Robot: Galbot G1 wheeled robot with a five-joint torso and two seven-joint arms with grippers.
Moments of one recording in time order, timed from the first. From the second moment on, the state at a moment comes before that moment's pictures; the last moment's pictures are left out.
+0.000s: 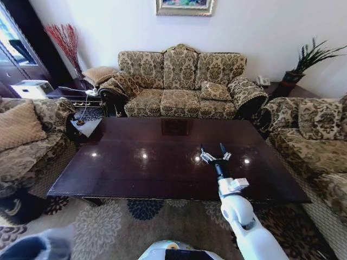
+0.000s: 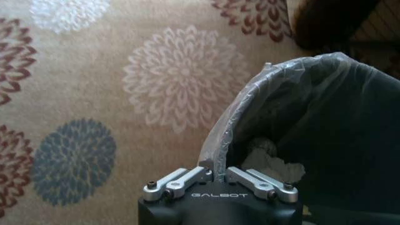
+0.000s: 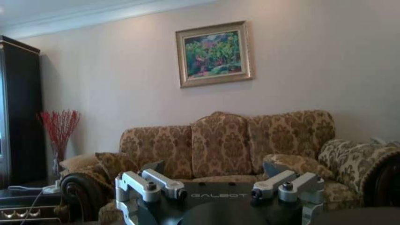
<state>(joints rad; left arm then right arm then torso) 1.62 -1.30 -1.35 -1.25 -1.26 0.39 -0.52 -1.37 1.19 0.36 2.15 0.36 0.06 0.21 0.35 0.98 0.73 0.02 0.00</state>
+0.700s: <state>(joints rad) 1.44 -1.27 -1.23 -0.87 -1.11 0.27 -0.29 -1.57 1.18 0.52 2.33 0.38 0.03 0.24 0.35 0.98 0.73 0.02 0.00</state>
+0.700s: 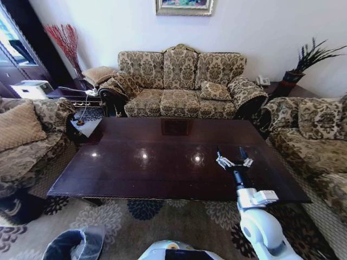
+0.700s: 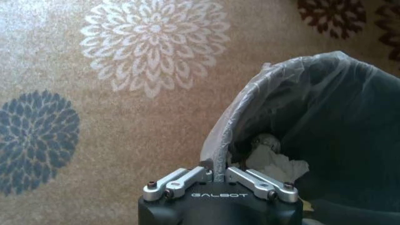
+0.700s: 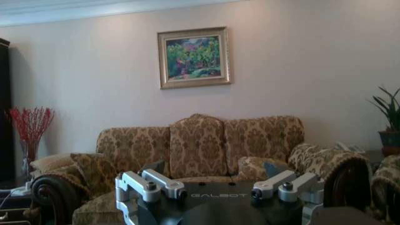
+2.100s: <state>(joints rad) 1.59 -1.38 -1.33 -0.88 -1.08 0.42 0.02 -1.50 1.22 0.50 2.21 0.45 0.08 0.21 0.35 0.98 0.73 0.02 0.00</state>
